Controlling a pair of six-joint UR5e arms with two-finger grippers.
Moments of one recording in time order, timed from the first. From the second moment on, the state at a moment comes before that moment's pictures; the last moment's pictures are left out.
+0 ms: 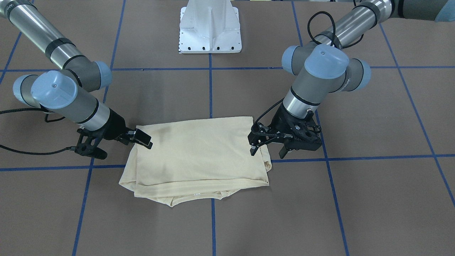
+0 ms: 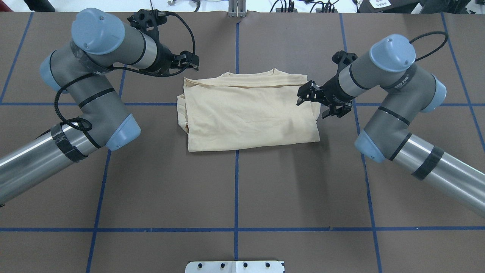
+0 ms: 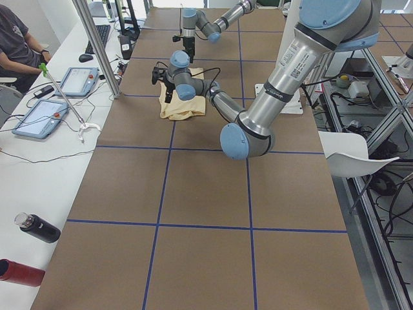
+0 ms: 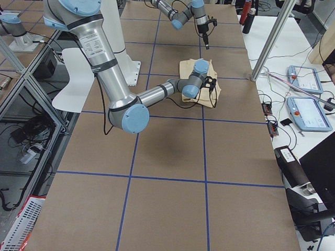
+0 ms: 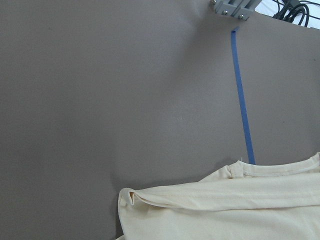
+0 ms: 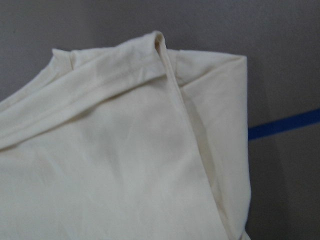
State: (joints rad) left arm -0.79 -2.22 -1.51 -2.11 -1.92 -1.20; right arm 0.79 -1.13 1.47 -0.93 2.20 1.49
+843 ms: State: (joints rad) left arm -0.79 -2.22 -1.54 -2.07 -1.92 -1.20; right arm 0.69 -1.20 1.51 -0.93 2.14 1.53
